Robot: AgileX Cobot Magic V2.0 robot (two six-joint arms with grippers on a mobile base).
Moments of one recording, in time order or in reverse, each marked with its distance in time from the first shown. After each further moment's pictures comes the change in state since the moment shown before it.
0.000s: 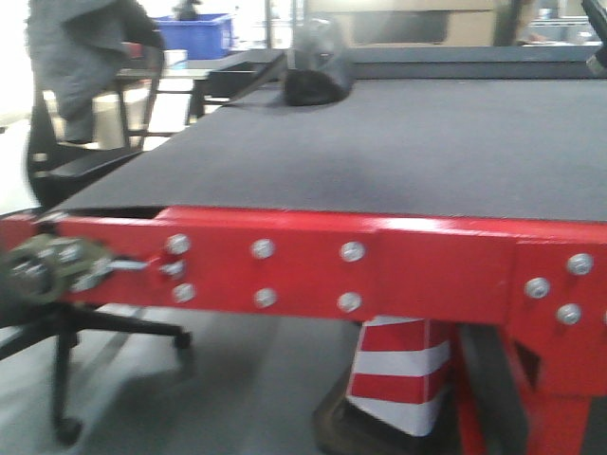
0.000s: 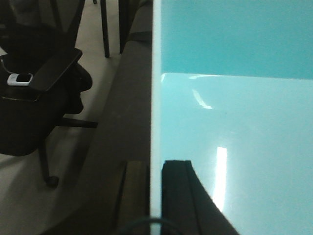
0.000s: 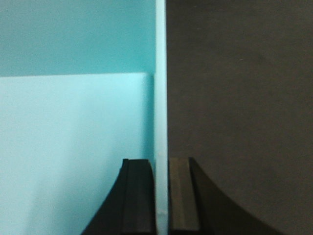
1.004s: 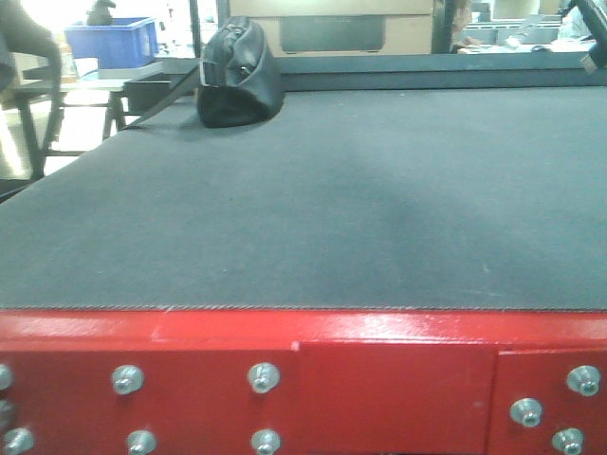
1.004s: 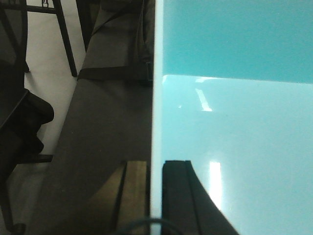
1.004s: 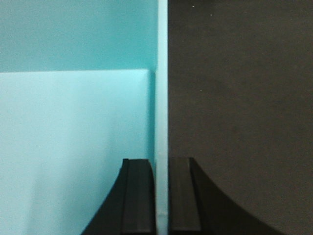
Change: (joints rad) left arm 0.000 0.000 0.000 0.006 0.003 0.000; right arm 0.000 0.000 0.000 0.026 0.017 0.000
